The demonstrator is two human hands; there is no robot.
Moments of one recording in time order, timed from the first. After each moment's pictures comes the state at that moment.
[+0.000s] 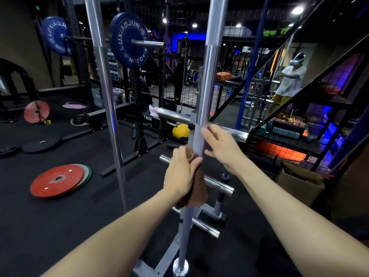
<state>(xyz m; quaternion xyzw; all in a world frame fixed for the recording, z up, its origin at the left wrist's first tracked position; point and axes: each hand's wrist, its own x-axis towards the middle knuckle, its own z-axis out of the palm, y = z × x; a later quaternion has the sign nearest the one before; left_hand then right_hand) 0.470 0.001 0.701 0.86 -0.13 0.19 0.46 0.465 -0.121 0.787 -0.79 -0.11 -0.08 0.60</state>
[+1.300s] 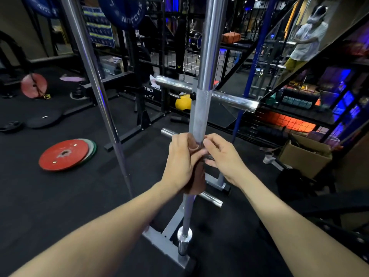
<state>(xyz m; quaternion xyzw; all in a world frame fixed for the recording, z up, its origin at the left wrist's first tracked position) 0.477 0.000 0.648 0.81 -0.21 0.23 0.50 0.465 -0.139 0.687 -0.73 -0.07 0.03 0.68</state>
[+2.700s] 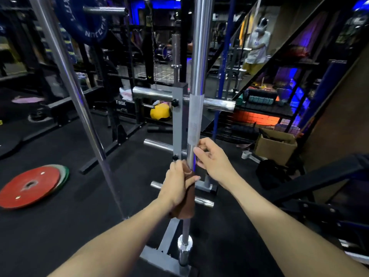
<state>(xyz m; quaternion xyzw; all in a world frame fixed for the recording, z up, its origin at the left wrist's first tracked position) 0.480 0.018 0.607 0.87 -0.23 0.05 0.44 0.453 -0.115 0.673 -0.79 -0.03 -0.11 0.60</state>
